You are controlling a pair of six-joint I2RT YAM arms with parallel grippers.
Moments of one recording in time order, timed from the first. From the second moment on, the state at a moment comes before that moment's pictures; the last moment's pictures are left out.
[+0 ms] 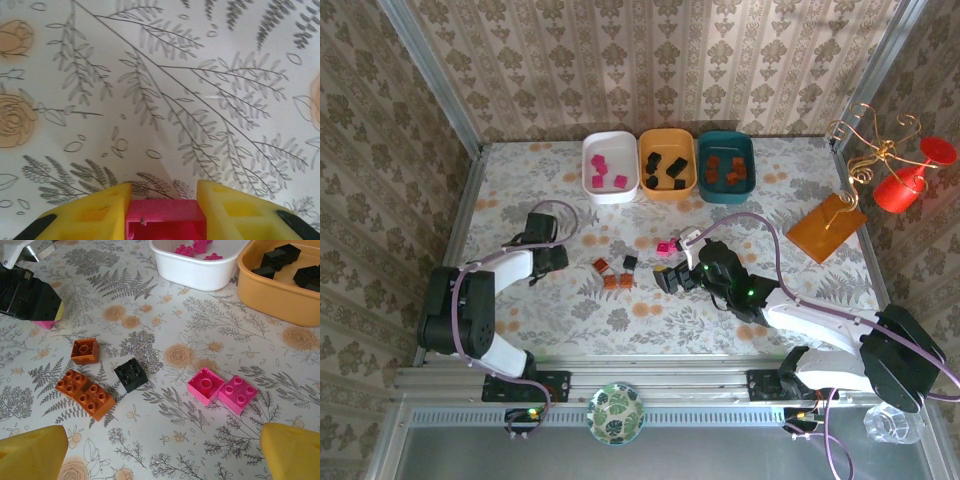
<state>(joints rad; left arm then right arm) -0.22 1.52 0.71 -0.25 -0.07 -0.35 0.78 1.20 0.57 0.14 0.13 0.14</state>
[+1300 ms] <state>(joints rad) -0.35 1.83 1.41 -0.24 0.04 -0.29 0.68 1.48 0.80 -0.11 0.26 0.32</state>
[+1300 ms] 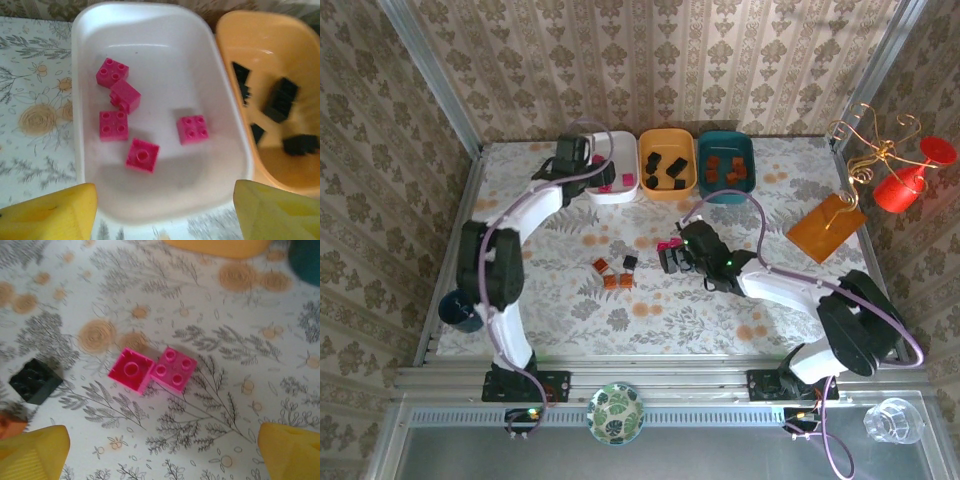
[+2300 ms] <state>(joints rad) -0.44 1.00 0.60 -0.10 0.04 -0.39 0.73 1.91 1.09 -0.14 0.28 0.51</state>
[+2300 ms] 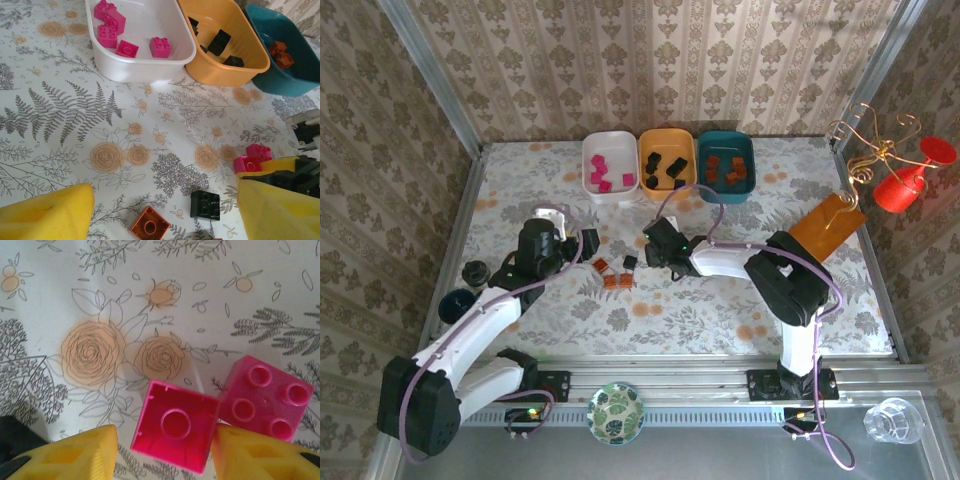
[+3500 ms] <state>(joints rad) -0.40 0.84 0.50 -0.15 0.02 -0.35 0.65 2.27 1.75 0.09 0.21 0.43</state>
